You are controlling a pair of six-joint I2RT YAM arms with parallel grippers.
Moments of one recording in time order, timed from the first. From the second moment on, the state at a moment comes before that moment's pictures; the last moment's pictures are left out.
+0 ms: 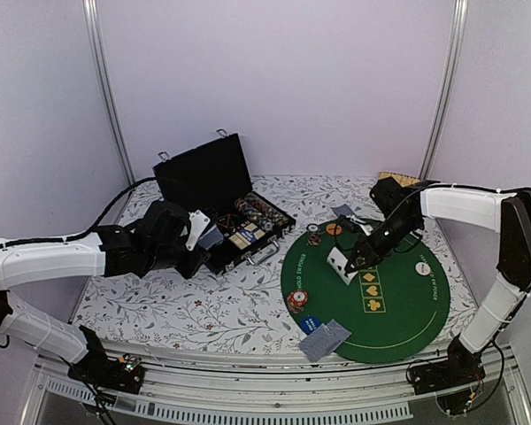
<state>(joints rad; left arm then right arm) -0.81 1.27 0.80 -0.29 -0.32 0.04 0.43 1.68 1.19 -0.87 -0.62 -0.13</state>
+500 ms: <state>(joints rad) -0.81 1.27 0.80 -0.29 -0.32 0.04 0.32 1.97 1.26 -0.92 -0.54 -0.13</state>
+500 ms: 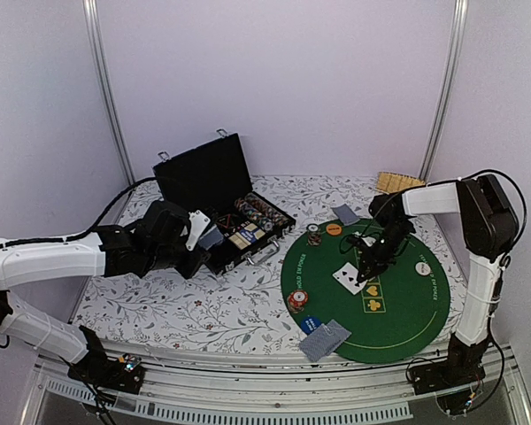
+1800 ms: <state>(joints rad) -0.81 1.28 0.80 -0.29 -0.32 0.04 0.41 2.11 1.49 -0.67 0.31 -1.01</state>
